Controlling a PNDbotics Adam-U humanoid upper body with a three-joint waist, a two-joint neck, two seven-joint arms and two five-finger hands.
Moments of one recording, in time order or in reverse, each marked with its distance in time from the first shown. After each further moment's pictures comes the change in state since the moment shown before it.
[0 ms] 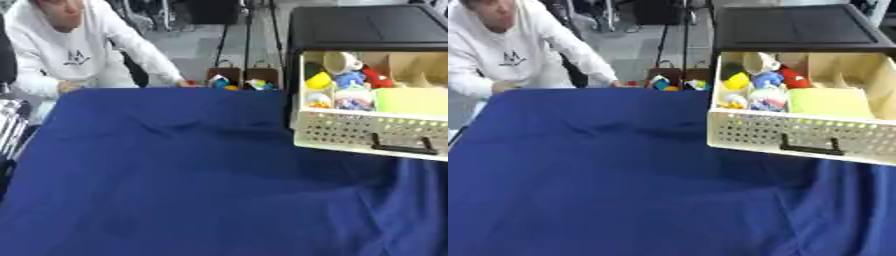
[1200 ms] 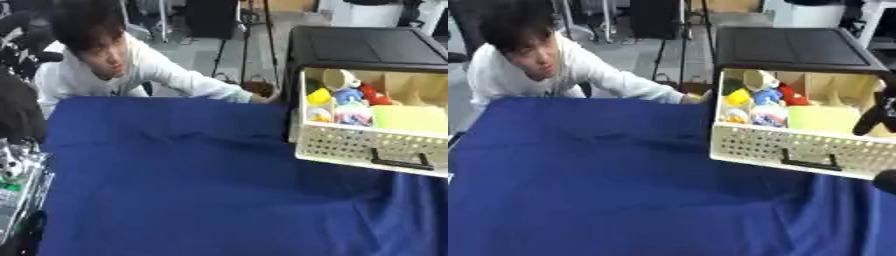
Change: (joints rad) left arm 0.087 -0.164 0.016 0.000 0.002 0.069 -0.018; right arm -0.050 -0.041 0.189 -0.003 -0.220 -0.065 0.278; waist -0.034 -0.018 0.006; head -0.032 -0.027
